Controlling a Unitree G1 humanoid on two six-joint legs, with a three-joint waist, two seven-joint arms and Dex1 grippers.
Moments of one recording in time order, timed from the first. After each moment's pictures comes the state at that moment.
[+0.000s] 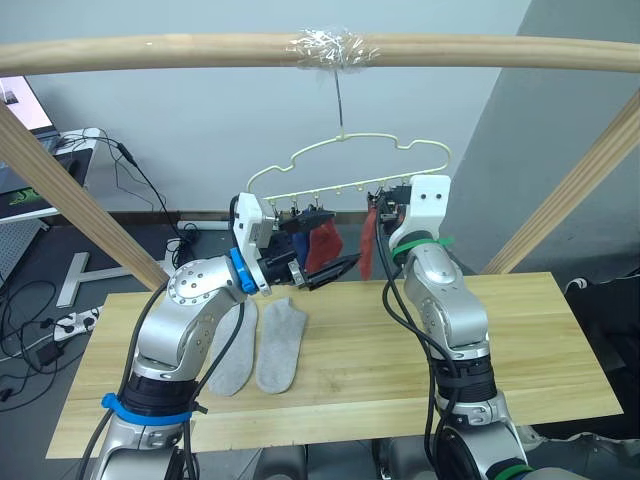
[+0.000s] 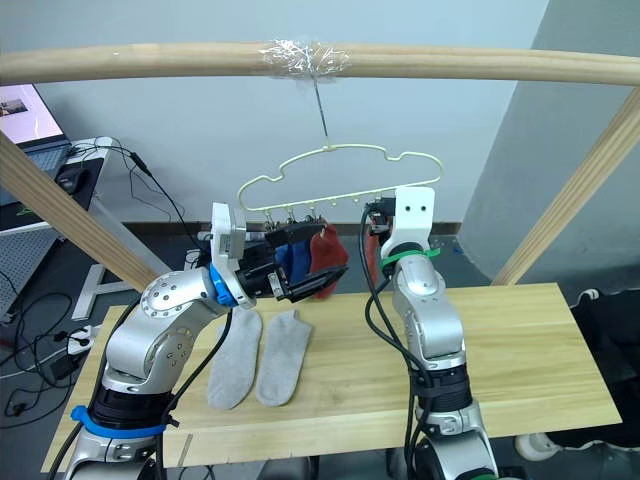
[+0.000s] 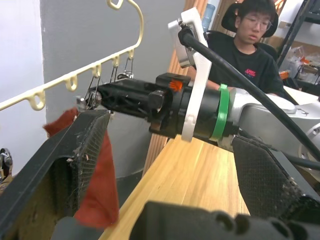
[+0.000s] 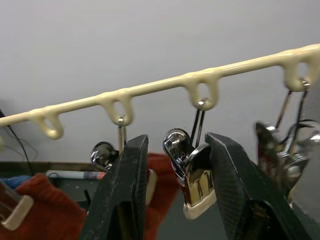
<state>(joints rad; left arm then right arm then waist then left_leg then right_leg) -0.39 0.46 -0.03 -0.29 -0.51 0.37 -0.84 -0.53 0.13 0.04 -0.16 0.02 0.55 -0.09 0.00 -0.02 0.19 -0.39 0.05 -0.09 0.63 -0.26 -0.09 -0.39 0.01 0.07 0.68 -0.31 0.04</state>
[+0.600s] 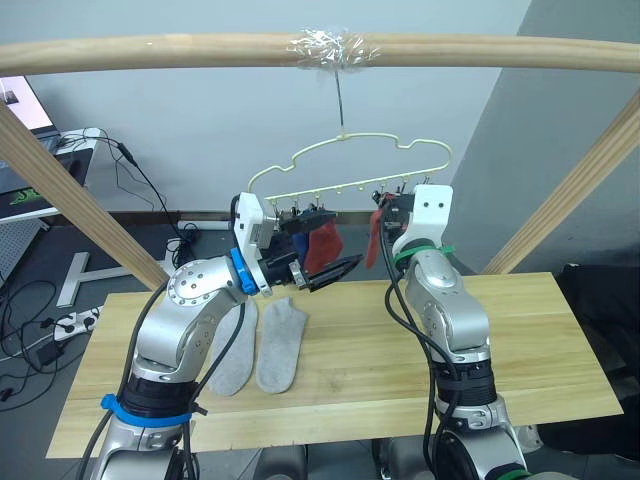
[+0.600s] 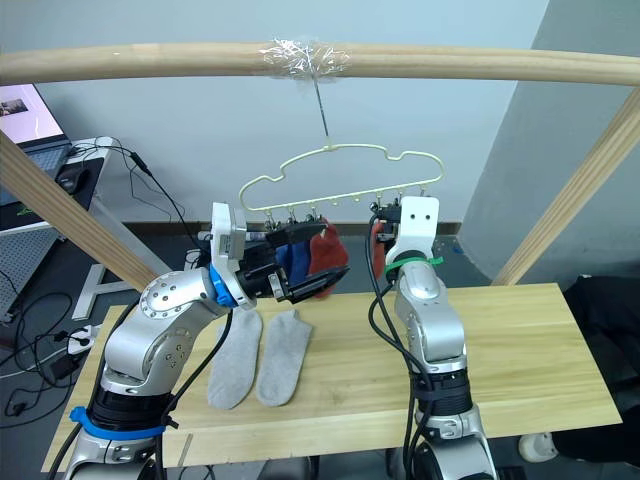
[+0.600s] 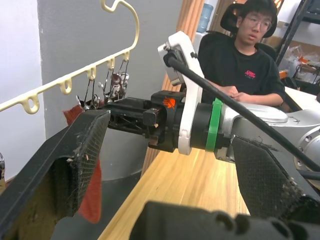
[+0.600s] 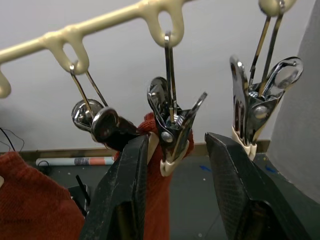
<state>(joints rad) -0.38 0.46 -0.03 -0.31 -0.51 0.38 -0.83 -0.50 0.14 0.02 -0.17 0.02 0.61 -0.14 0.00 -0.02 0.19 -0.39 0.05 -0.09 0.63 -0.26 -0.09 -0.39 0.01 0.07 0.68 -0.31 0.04</state>
